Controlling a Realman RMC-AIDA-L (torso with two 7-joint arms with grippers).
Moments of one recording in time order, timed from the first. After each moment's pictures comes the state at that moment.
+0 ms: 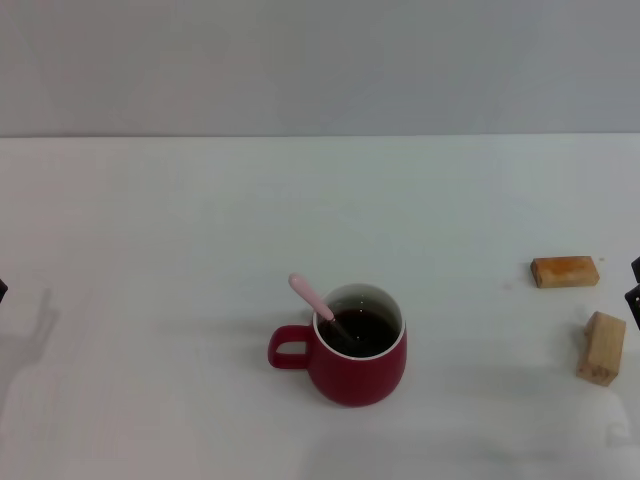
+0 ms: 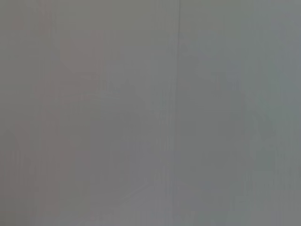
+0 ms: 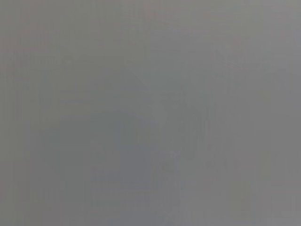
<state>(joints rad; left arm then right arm) -0.15 -2.06 -0.58 -0.18 2.00 1.42 -0.14 0.13 2.09 0.17 0.41 -1.75 -1.62 -0.04</state>
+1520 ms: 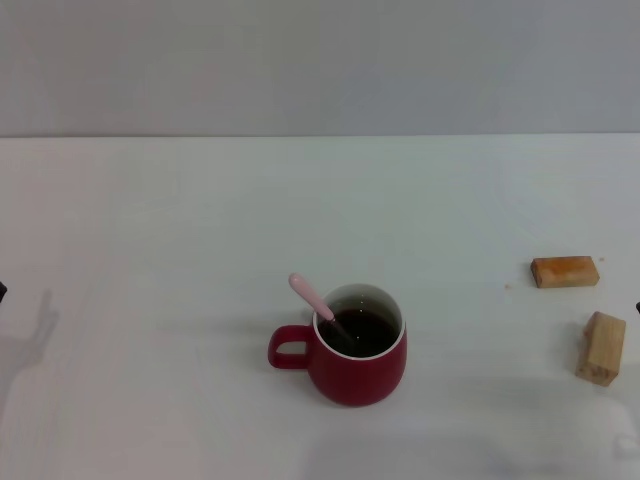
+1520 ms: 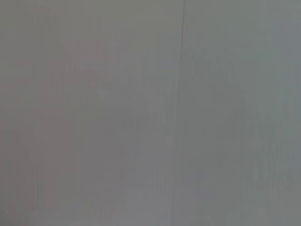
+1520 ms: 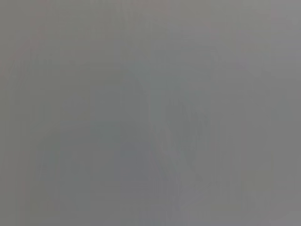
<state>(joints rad) -0.15 -2.07 -0.58 -0.18 2.00 1.43 -0.17 0.11 2.09 0.15 0.41 -1.74 -1.67 -0.04</state>
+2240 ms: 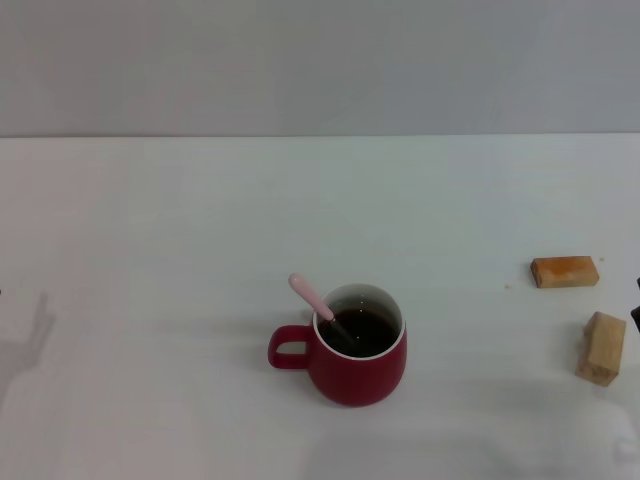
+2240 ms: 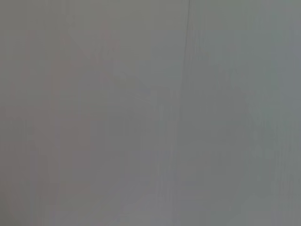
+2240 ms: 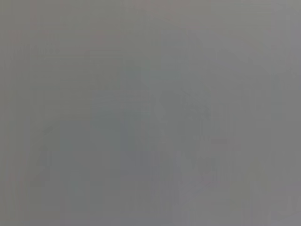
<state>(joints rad) -0.13 -2.06 -0.58 -0.18 2.00 1.45 -0.20 0.10 2.09 0.14 0.40 -1.74 -1.65 -0.04</state>
